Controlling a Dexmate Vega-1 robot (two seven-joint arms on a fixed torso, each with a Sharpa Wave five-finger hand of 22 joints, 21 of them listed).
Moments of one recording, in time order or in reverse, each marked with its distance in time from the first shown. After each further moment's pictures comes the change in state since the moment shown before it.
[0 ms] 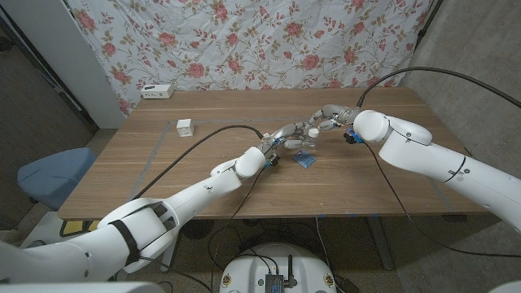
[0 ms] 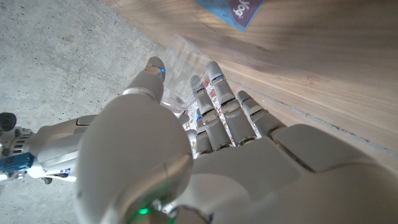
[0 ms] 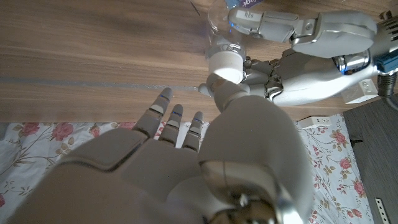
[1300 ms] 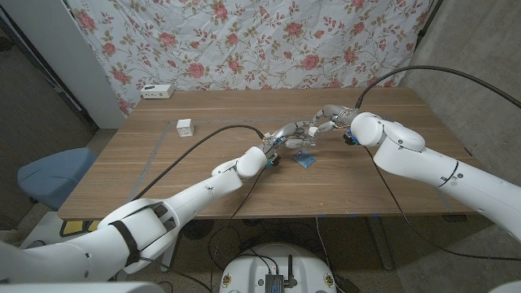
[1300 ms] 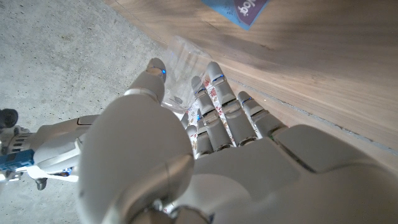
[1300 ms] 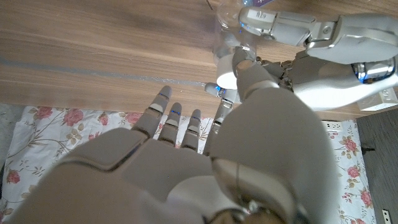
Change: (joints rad) left arm 0.006 0.002 0.002 -0.022 0.001 0.018 0.005; left_hand 0.005 -0.006 -0.002 -0.001 0.003 0.000 0.000 0.000 0.000 0.000 0.000 0.000 -0.005 -0.005 0.002 0.000 0.000 -0.004 -0.004 0.000 0.000; right arm -0.013 0.025 -0.024 -0.003 -0.115 -0.041 -0.011; right_hand -0.104 -0.054 -0.026 -0.006 -0.032 -0.009 0.091 0.057 0.040 0.030 0.028 0.008 0.000 0.019 0.013 0.004 -0.005 0.018 0.017 0.004 0.000
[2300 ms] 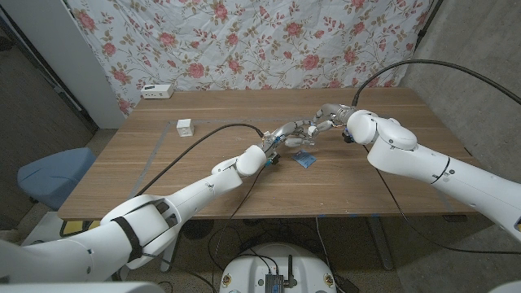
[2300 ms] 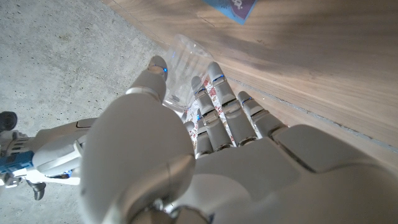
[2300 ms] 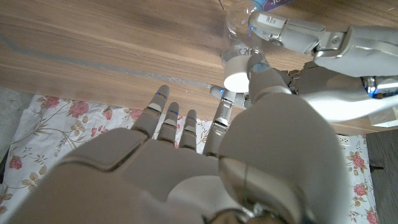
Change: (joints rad) left arm -0.023 -0.014 0.004 0.046 -0.001 -0.022 -0.001; left_hand 0.013 0.013 -0.018 -0.009 -0.003 0.000 0.000 0.000 0.002 -0.006 -0.006 -0.001 0.005 -0.004 0.004 0.000 0.000 0.000 0.000 0.000 0.000; right arm 0.061 0.016 -0.072 0.017 -0.097 -0.049 0.066; right_hand -0.080 -0.033 -0.034 0.004 -0.015 0.000 0.000 -0.002 0.017 -0.027 0.067 0.000 0.002 -0.011 0.039 0.000 0.000 -0.007 0.028 0.000 0.000
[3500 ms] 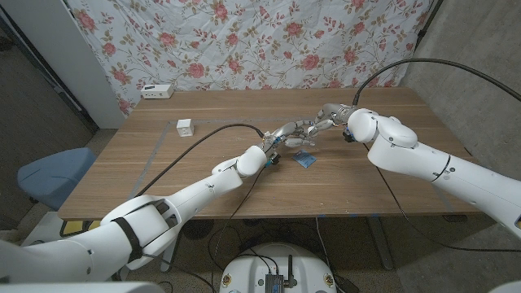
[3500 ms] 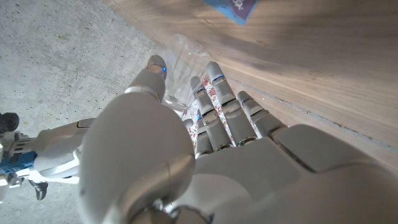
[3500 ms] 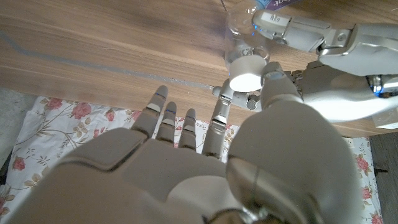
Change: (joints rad) left arm 0.002 -0.001 0.000 -0.002 0.002 0.004 0.004; left_hand 0.010 -0.009 -0.004 0.004 0.001 -0.004 0.004 0.000 0.000 0.003 0.003 0.001 0.001 0.000 0.000 0.000 0.000 0.000 0.000 0.000 0.000; right arm 0.023 -0.002 -0.019 0.002 0.002 -0.019 0.011; right_hand -0.129 -0.071 -0.064 0.027 0.000 0.004 0.029 -0.020 0.000 -0.015 0.044 0.005 0.000 -0.013 0.057 -0.008 0.000 -0.012 0.020 0.000 -0.002
